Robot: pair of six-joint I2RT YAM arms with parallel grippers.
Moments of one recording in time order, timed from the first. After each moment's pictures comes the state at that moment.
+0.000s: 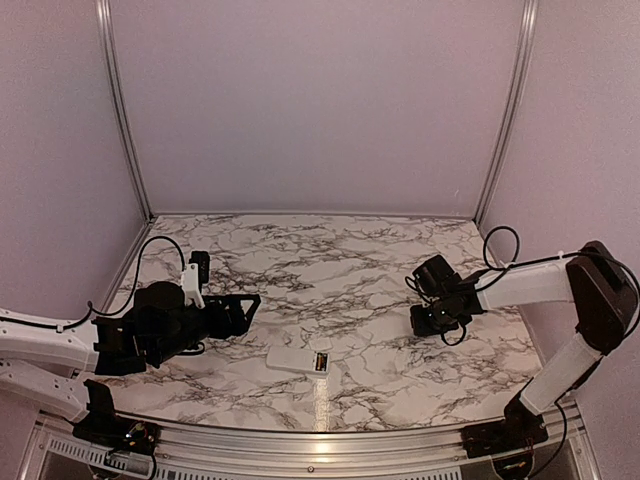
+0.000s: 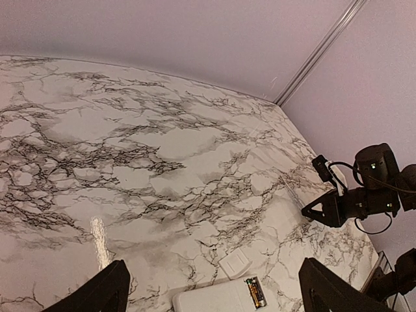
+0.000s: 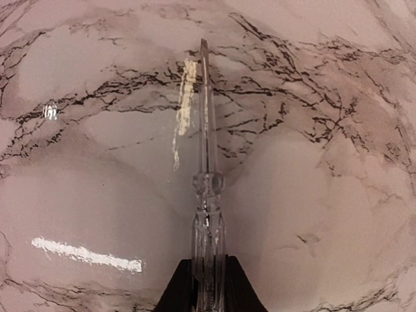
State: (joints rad) left arm -1.04 1.08 0.44 0.33 -0.40 -0.67; right arm 0.55 1.57 0.75 -0.34 0.18 0.42
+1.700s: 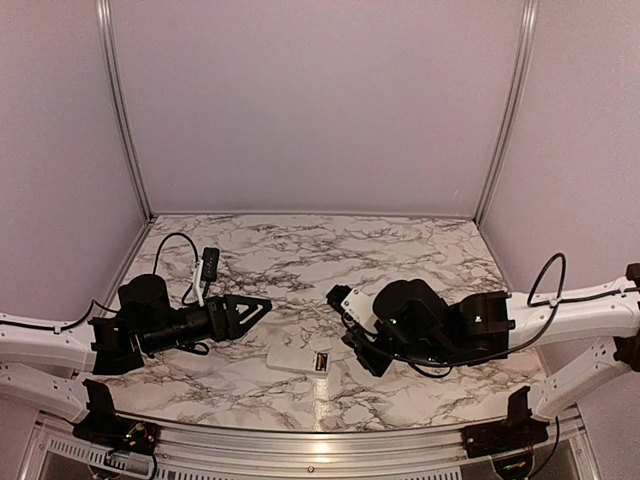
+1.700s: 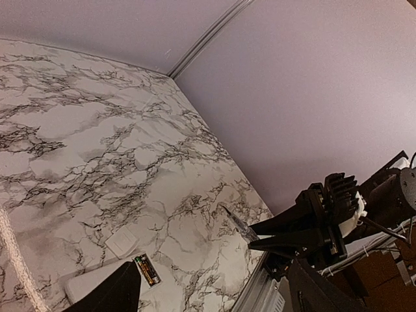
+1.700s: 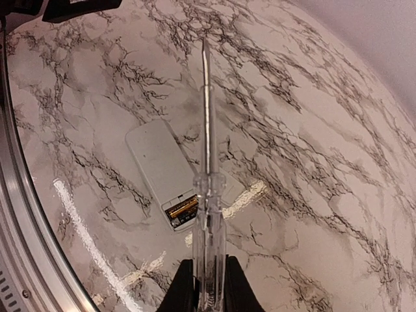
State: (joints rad) left arm -0.99 1.05 0.41 0.51 0.04 -0.77; right arm 1.25 1.29 0.88 -0.33 0.32 0.15
